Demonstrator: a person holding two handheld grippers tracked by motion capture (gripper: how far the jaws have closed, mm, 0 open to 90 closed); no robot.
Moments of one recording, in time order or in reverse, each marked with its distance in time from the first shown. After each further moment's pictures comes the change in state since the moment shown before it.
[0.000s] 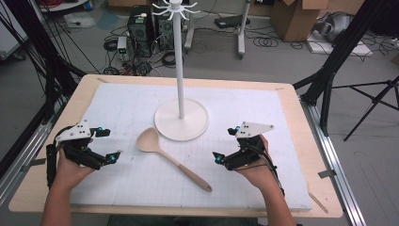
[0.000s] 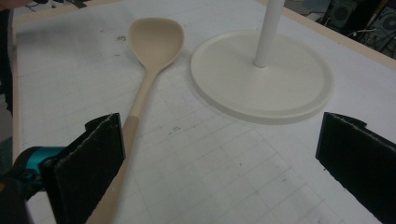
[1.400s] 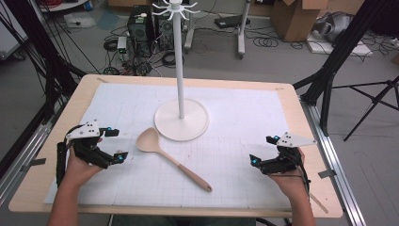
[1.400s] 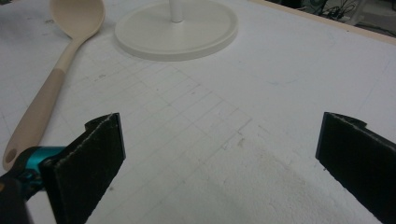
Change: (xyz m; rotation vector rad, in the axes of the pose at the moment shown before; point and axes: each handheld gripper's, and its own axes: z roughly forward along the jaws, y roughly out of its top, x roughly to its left) left arm -0.001 0.003 0.020 0.000 -0.058 0.001; right arm -0.046 -0.079 -0.067 -0.031 -0.181 0.139
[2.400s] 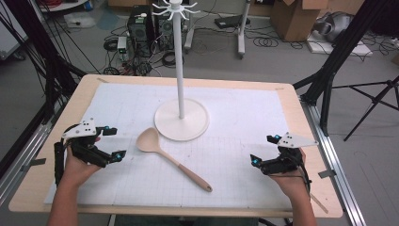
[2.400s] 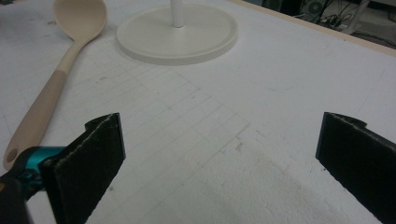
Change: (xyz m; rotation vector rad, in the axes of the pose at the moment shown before) left arm 0.002 0.002 -0.005 -0.036 0.004 -0.016; right arm 0.001 0.002 -0.003 -0.016 -0.004 -0.022
